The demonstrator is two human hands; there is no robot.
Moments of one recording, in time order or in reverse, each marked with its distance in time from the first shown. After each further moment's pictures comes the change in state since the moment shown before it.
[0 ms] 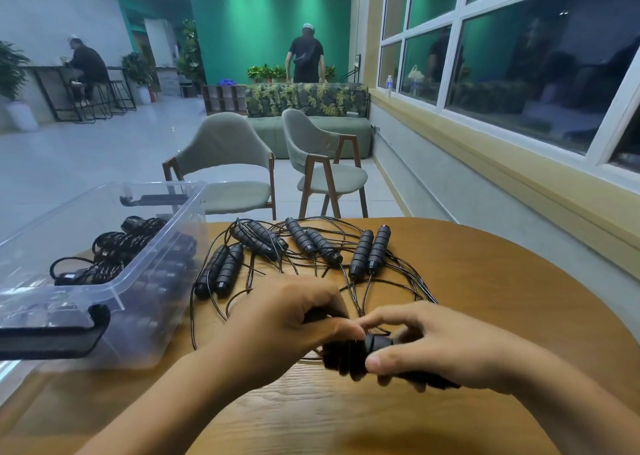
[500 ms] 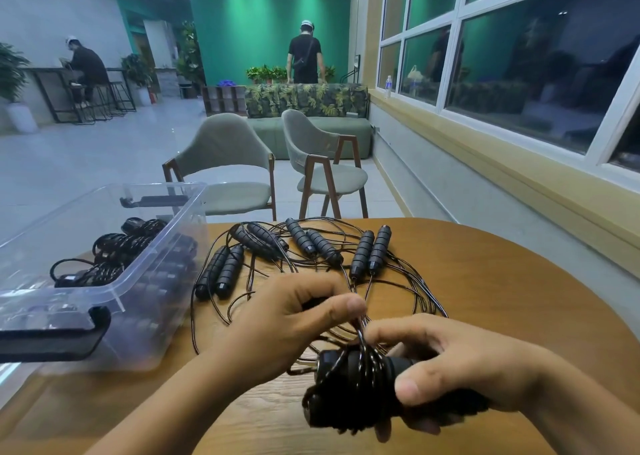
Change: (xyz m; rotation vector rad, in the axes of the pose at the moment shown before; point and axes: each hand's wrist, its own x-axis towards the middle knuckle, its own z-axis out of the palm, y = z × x) left_hand 0.004 0.005 0.002 -0.371 0.007 -0.042; right_hand -0.008 -0.002 0.004 0.311 -0.398 -0.212
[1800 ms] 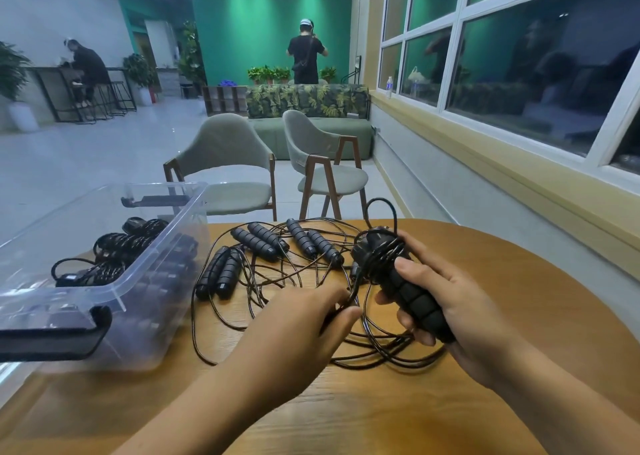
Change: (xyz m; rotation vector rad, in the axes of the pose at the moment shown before) left_hand -0.002 0.005 0.020 0.539 0.042 -0.105; right_hand 0.018 0.003 0.001 0.169 0.903 -0.309
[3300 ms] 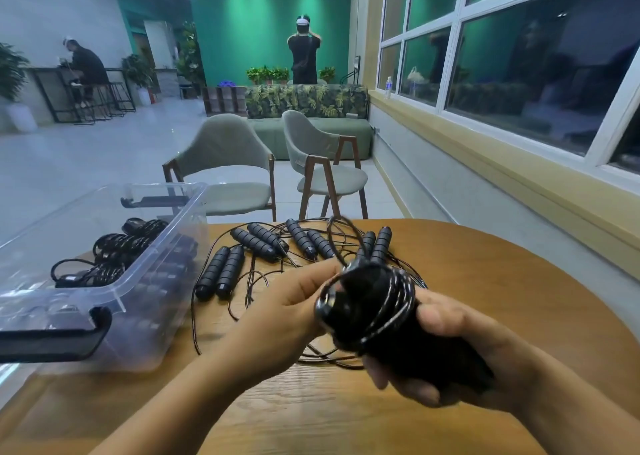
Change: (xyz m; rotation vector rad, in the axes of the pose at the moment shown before) left_hand 0.005 -0.005 -0.014 -0.836 -0.115 -0.047; right_hand -0.001 -0.009 0.001 0.295 -0.919 0.094
